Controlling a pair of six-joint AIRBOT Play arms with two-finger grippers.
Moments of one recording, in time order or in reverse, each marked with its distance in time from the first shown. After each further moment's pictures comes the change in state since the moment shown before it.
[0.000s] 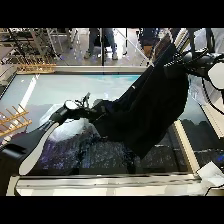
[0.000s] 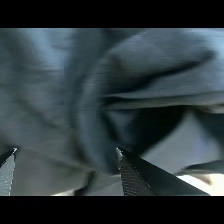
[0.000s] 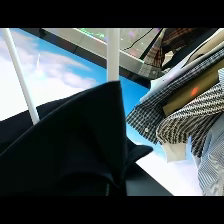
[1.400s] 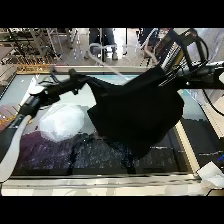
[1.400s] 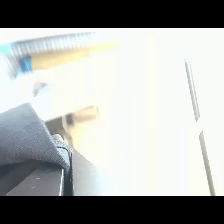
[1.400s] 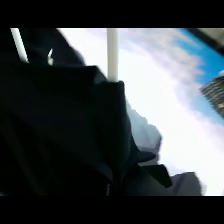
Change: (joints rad) left arm 0.255 0.179 0.068 -0.508 0.119 0.156; right arm 0.000 0.042 -0.006 0.323 0.293 -0.201
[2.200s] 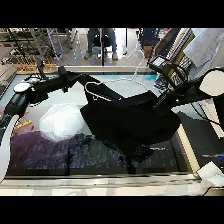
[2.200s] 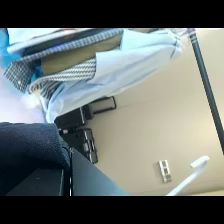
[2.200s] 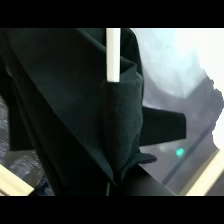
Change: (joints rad) left arm 0.084 0.041 0.003 0.066 -0.112 0.051; right arm 0.000 0.001 -0.148 0.013 0.122 -0.088
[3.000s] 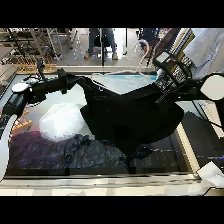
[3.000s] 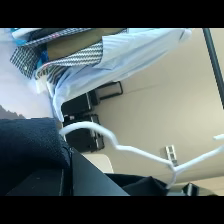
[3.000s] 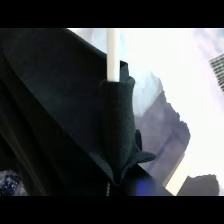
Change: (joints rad) left arm 0.021 0.000 0.000 0.044 -0.072 -0.002; right arm -0.001 0.029 -0.055 -0.097 -0.153 -0.043
